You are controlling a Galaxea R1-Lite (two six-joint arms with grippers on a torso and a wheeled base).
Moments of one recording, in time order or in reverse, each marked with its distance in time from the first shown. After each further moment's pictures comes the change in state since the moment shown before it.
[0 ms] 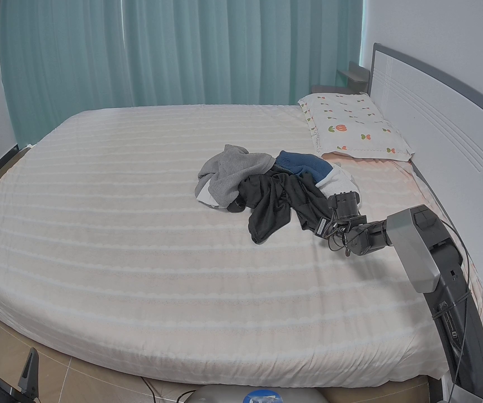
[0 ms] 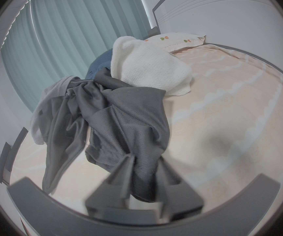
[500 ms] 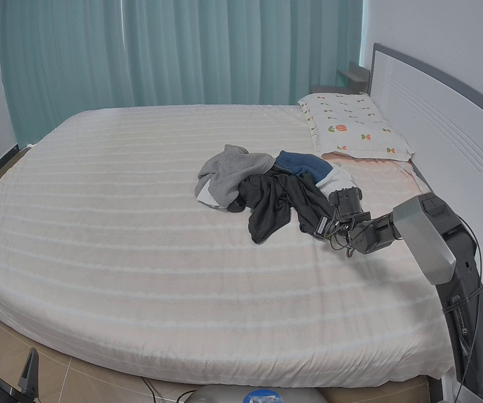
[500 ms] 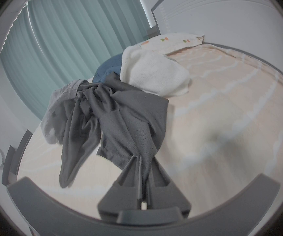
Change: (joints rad) left arm 0.001 0.000 0.000 0.000 0.000 0.000; right arm 0.025 -0.132 0.195 -0.039 0.016 0.051
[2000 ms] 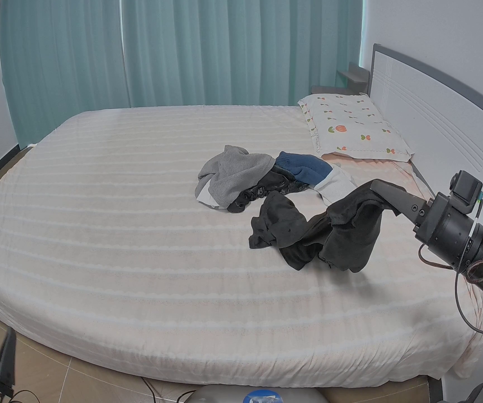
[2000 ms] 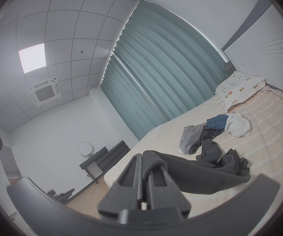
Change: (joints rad) left arm -0.002 0.074 -0.109 -0.060 -0.056 -0.065; right arm 0.224 -1.213 1.389 -0.942 0.396 0.019
